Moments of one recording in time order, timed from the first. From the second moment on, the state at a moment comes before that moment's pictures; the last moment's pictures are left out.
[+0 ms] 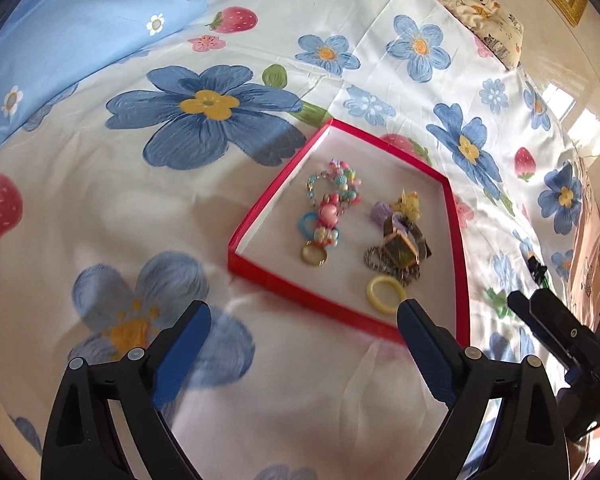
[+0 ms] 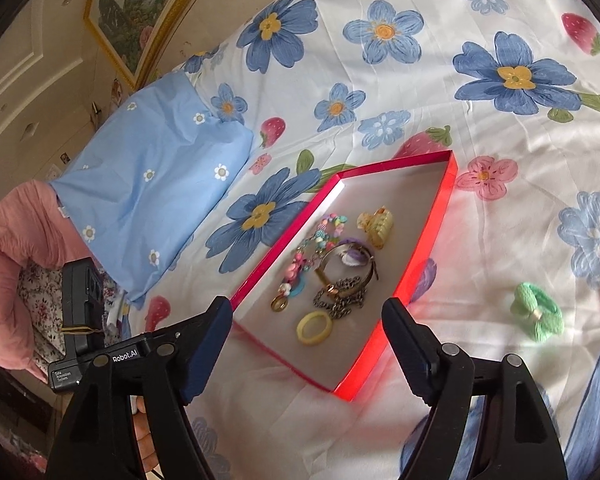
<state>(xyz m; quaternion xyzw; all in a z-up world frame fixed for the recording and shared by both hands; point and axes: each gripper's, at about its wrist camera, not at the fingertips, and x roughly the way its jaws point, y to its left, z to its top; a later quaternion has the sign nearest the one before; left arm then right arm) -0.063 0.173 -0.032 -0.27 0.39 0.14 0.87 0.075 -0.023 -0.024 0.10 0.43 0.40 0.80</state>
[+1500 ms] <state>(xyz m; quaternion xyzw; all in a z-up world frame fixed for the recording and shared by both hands) -0.119 0.104 -0.009 -0.09 0.31 0.21 0.92 0.015 -0.030 -0.024 -0.08 0.35 0.35 0.87</state>
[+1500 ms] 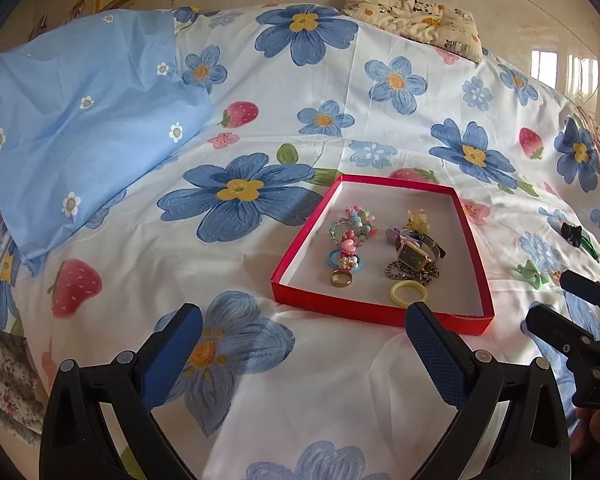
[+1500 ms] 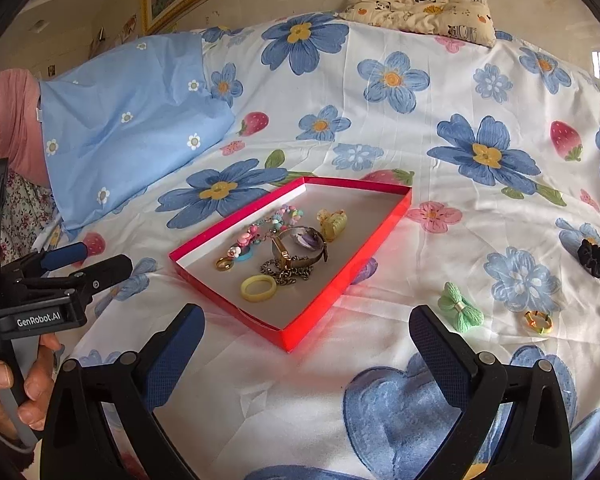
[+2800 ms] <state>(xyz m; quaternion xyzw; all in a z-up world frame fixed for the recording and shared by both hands) -0.123 0.094 -0.009 -0.06 0.31 0.19 0.93 0.017 -0.031 -0.031 -0.08 0.37 0.35 0.86</state>
